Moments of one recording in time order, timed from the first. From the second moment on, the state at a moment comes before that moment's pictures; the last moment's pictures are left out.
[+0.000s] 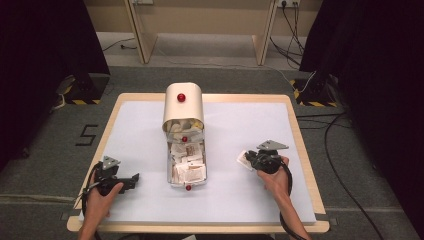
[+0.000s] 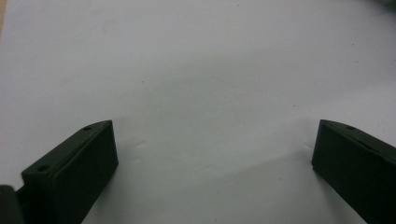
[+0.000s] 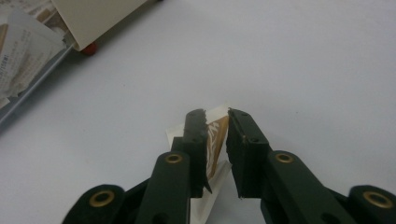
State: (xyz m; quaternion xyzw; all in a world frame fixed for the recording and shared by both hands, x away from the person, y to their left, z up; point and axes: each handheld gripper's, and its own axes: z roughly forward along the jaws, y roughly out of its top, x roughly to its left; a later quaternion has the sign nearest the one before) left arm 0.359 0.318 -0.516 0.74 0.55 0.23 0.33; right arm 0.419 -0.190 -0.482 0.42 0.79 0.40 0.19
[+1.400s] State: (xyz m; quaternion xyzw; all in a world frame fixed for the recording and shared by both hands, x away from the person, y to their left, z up) left arm 0.359 0.318 -0.516 0.73 0.55 0.23 0.33; right arm 0.401 -0.216 -0.456 0.47 0.76 0.41 0.18
